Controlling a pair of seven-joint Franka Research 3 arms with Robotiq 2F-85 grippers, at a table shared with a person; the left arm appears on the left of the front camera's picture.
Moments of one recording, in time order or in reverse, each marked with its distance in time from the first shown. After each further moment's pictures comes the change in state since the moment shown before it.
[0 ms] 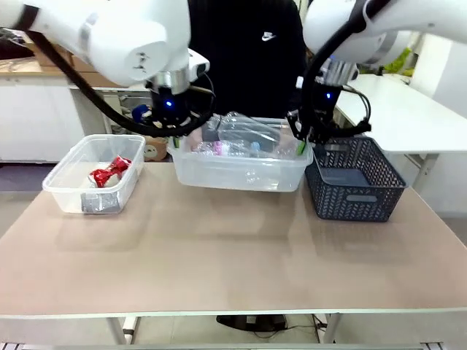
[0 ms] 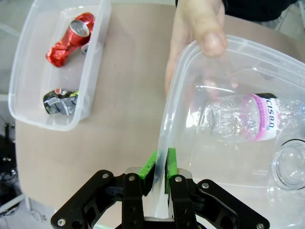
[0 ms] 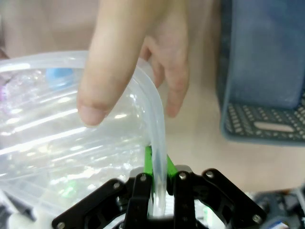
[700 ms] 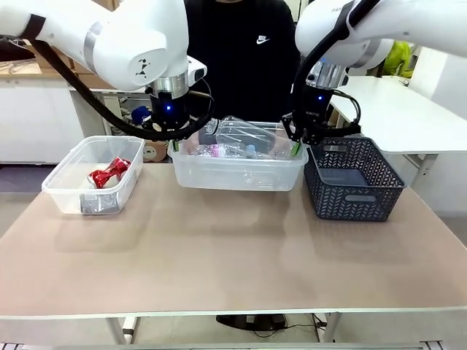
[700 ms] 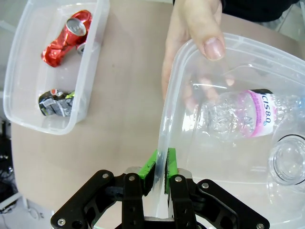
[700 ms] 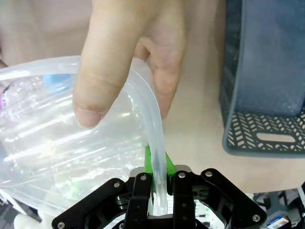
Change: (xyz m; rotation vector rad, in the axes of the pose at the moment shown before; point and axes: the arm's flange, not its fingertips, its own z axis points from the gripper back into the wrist) left arm 0.005 0.001 -0.009 -0.009 0.013 0.011; right arm 0.023 0.002 -0.007 0.001 0.035 -0.015
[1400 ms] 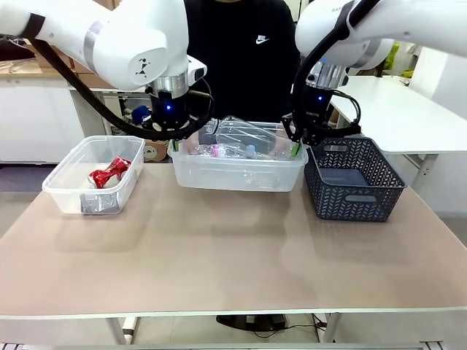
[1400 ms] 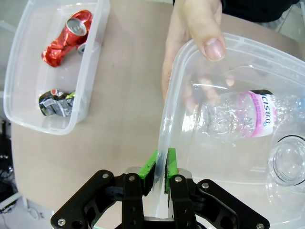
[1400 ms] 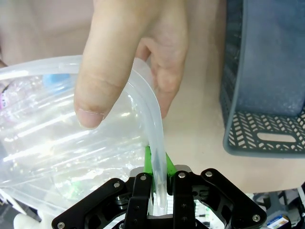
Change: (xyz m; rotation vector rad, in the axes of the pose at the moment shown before) left arm 0.000 0.001 0.000 0.001 0.000 0.001; right arm 0.000 0.001 -0.002 -0.001 0.003 0.001
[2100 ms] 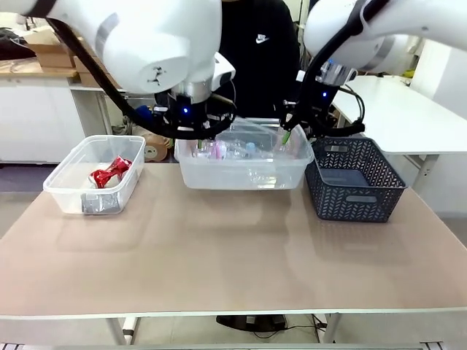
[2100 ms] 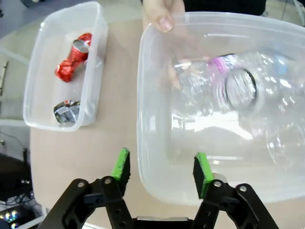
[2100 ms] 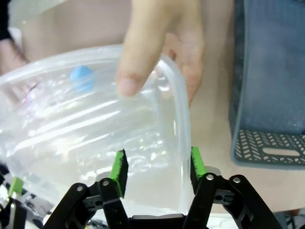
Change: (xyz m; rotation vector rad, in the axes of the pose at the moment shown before) left arm -0.065 -0.043 0.046 0.087 -0.163 -0.139; right arm -0.018 -0.001 0.019 0.086 -0.166 0.020
